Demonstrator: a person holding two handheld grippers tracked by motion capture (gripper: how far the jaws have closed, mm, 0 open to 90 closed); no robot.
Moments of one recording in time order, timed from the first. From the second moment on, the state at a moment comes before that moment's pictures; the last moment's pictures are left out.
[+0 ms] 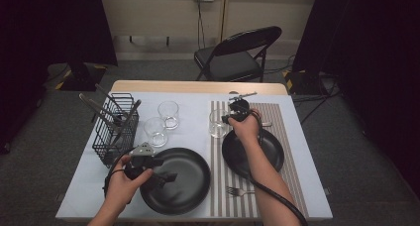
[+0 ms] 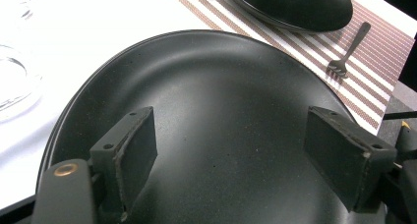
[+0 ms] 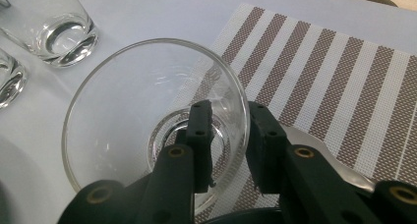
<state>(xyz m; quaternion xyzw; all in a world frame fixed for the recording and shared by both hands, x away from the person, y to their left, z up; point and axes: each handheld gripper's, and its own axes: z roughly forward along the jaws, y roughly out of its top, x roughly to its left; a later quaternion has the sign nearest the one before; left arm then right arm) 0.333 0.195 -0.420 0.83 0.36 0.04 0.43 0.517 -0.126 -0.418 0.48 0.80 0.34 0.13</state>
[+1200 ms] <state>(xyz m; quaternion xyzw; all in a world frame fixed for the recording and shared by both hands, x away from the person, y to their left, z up) 0.335 0.193 -0.421 0.83 0.37 0.04 0.43 0.521 -0.126 -0.415 0.49 0.79 0.36 0.11</state>
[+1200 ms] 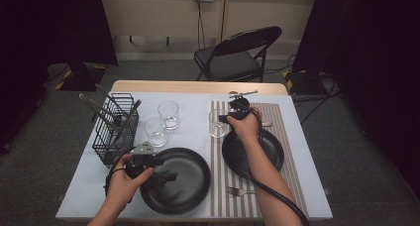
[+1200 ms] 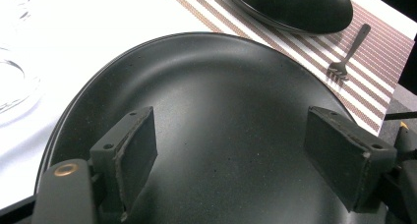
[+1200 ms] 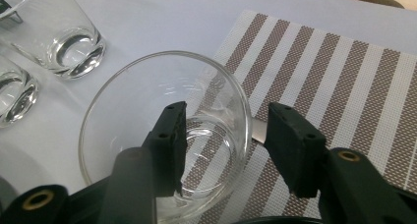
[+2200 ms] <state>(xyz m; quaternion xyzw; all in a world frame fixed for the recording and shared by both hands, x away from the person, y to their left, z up) 0.337 0.191 -0.423 0.83 0.36 0.03 0.43 0.519 -0.128 -0.406 0.49 0.79 0.36 0.10</state>
